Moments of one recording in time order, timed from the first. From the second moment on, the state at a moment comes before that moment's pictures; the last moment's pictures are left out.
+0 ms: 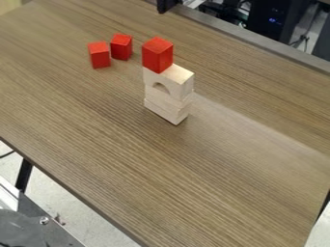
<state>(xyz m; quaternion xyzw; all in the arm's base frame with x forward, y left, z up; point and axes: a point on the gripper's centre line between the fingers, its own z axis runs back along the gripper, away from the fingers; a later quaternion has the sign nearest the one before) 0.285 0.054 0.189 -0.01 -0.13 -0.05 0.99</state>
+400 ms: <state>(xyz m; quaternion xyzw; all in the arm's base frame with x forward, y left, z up) 0.298 0.065 0.169 -0.03 -0.10 -0.03 0.99</state>
